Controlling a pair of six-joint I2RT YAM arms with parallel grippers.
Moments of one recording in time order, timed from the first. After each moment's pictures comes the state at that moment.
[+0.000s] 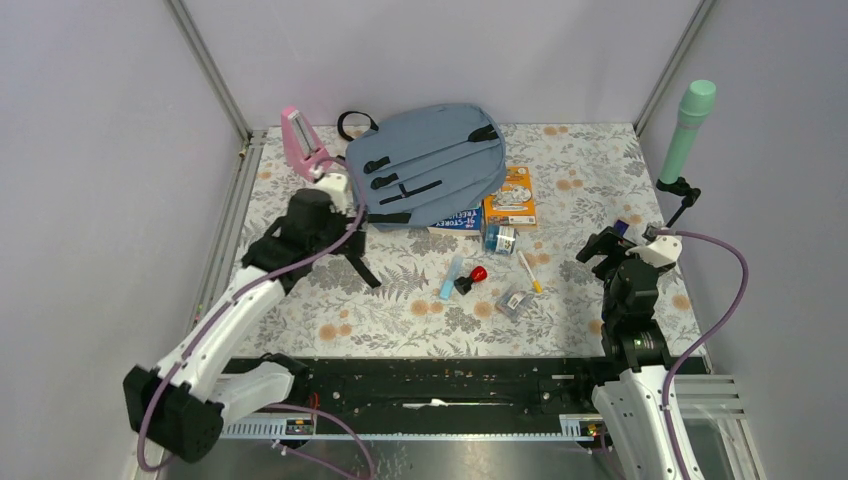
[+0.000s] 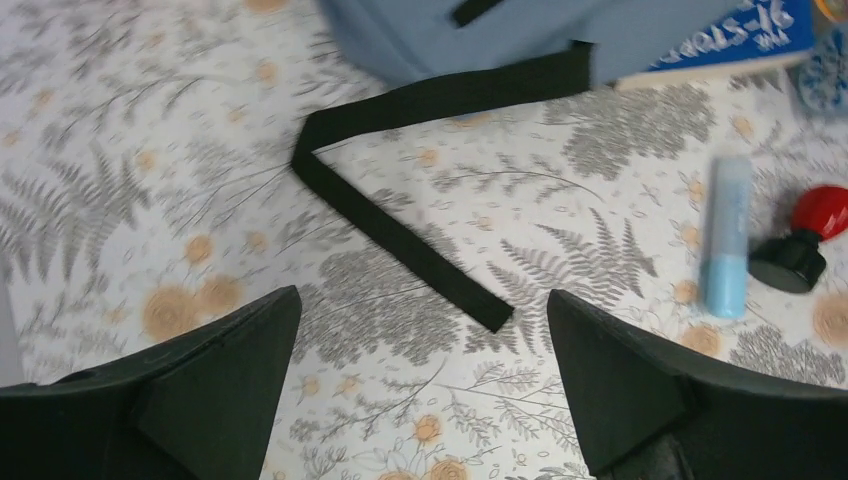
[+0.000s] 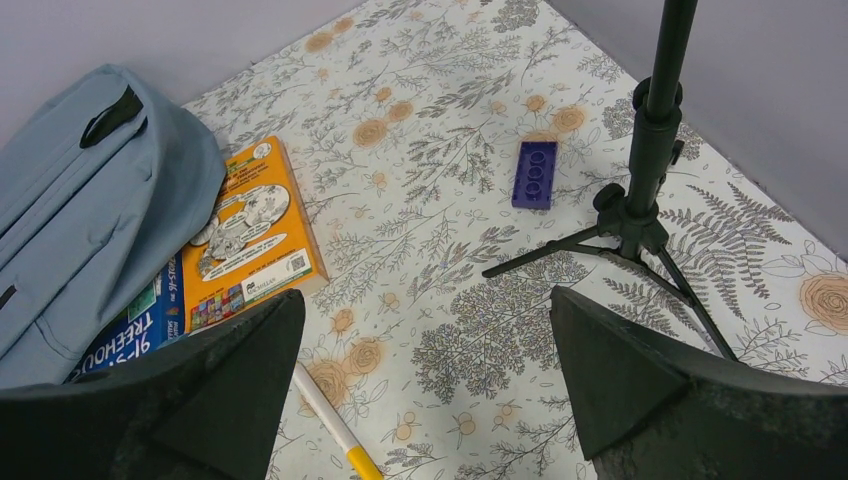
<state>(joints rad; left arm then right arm) -0.37 0.99 0.91 -0.53 -0.15 -0.15 0.06 0.43 0.43 -0.23 0.40 0.37</state>
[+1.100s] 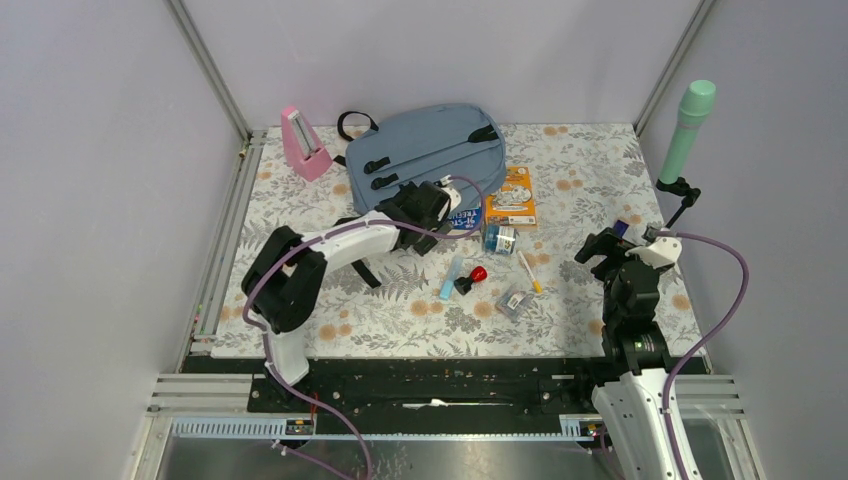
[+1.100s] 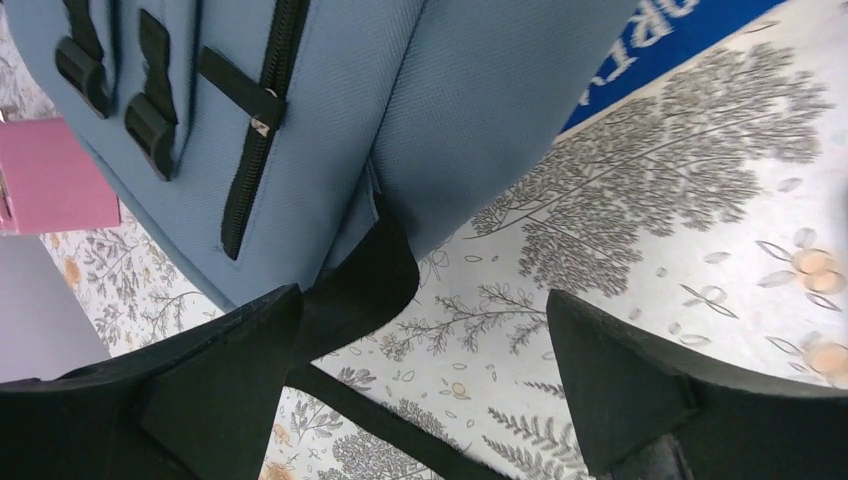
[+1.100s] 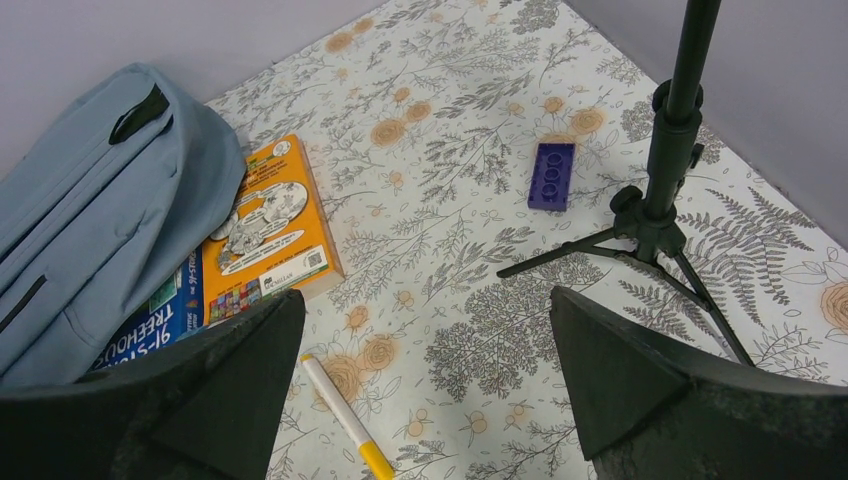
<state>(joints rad) -0.73 1.83 1.30 -0.39 -0.42 0.24 0.06 0.41 0.43 -0.23 0.37 0.37</state>
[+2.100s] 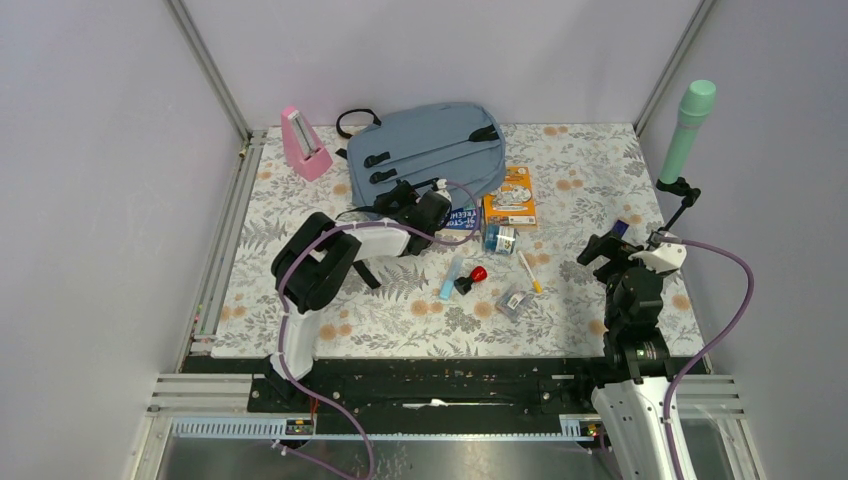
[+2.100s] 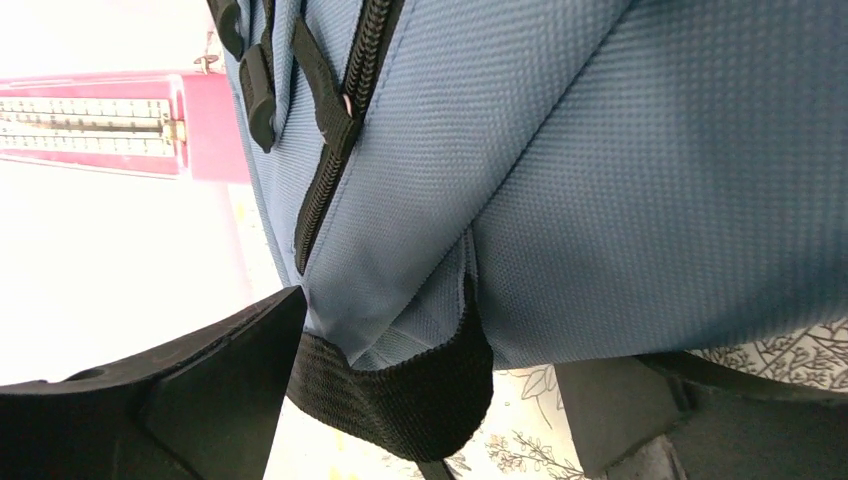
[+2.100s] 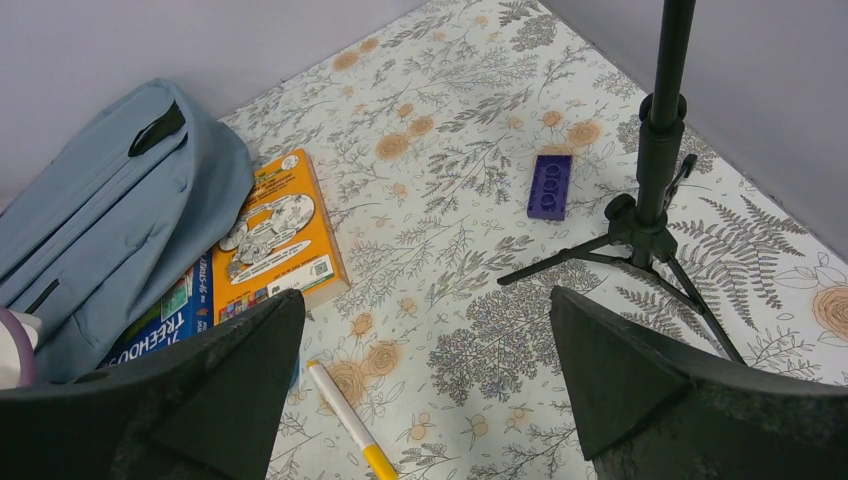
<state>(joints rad) -0.69 2.06 1.26 -0.04 -0.83 0.42 0.06 0.35 0.43 -0.25 0.37 0.37</state>
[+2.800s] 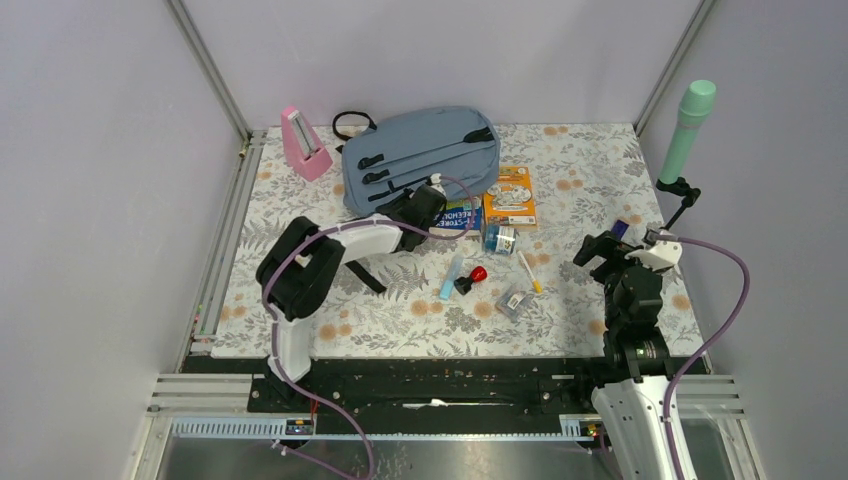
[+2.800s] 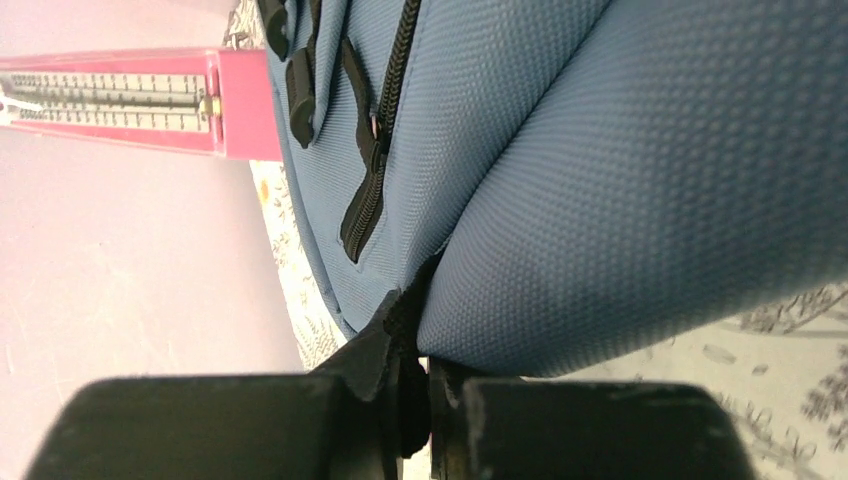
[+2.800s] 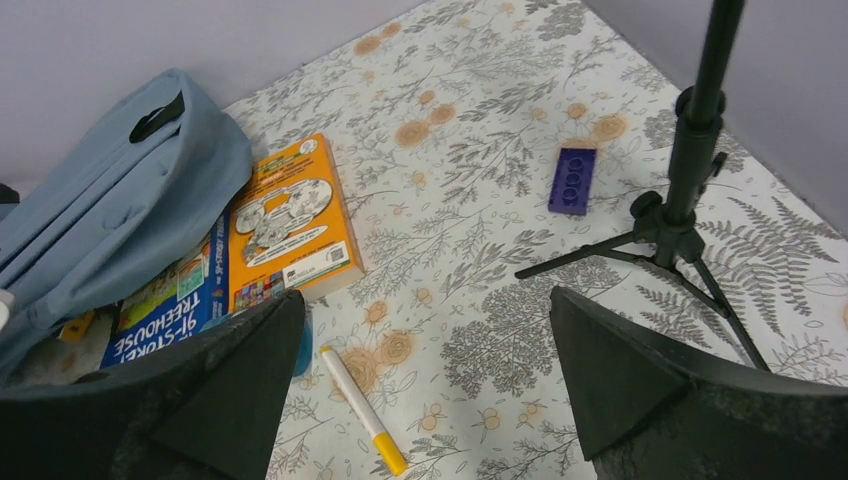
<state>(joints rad) -0.68 1.99 1.25 -0.10 -0.84 0.44 0.06 0.35 0.43 -0.25 0.33 0.37</state>
